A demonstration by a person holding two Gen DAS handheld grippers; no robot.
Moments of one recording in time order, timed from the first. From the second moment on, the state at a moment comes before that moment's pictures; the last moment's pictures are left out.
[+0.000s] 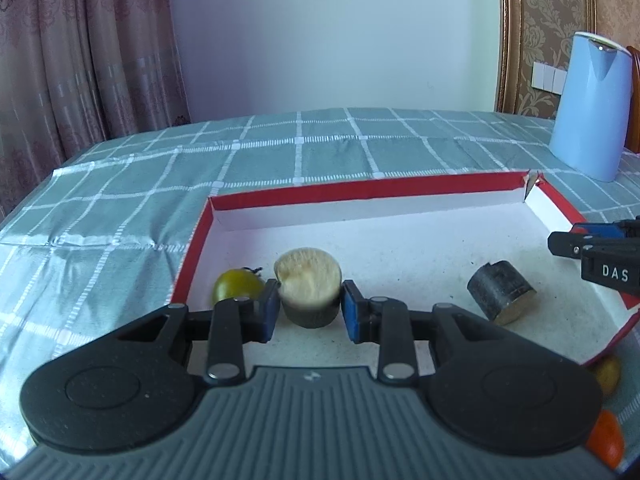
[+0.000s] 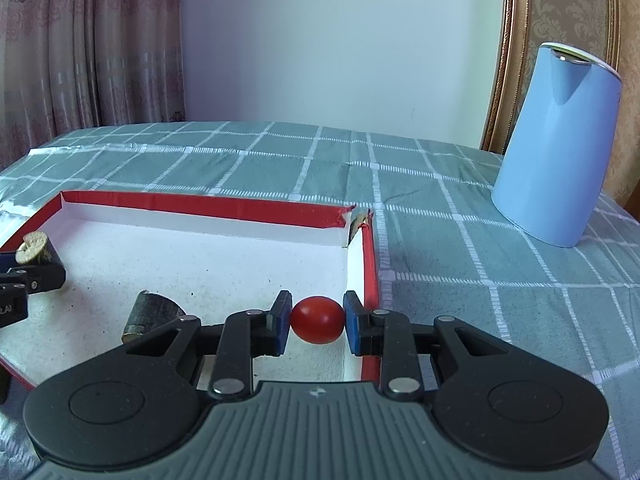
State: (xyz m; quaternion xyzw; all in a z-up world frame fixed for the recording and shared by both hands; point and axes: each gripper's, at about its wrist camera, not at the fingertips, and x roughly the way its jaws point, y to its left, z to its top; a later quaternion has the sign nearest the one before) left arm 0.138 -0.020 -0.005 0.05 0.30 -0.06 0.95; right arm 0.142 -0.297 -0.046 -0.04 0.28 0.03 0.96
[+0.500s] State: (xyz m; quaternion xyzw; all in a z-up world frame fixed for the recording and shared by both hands) left arm 0.137 -0.019 -0.005 0.04 0.29 -0.06 0.95; right arm 0.148 -0.296 -0.052 -0.03 0.30 0.04 0.95
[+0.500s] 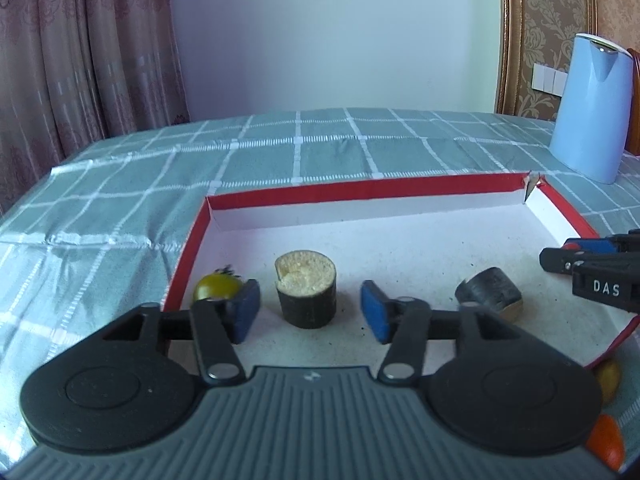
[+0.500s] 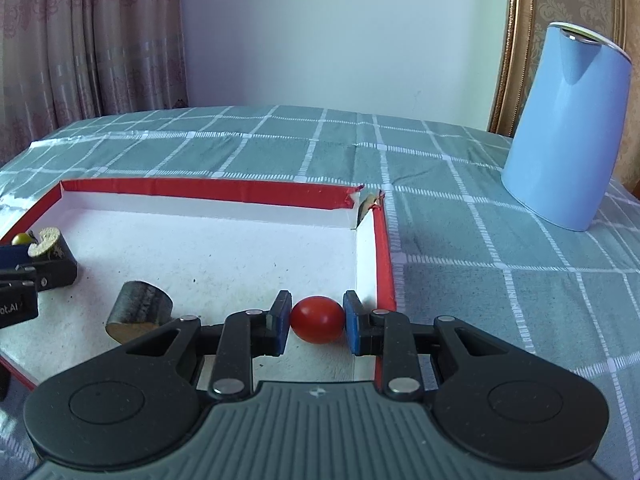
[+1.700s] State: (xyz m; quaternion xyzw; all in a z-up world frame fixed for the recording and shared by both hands) left arm 0.061 0.040 0.003 -0.01 0.23 -0.02 0.97; right arm 0.111 -0.306 -0.047 0.02 0.25 0.06 0.97
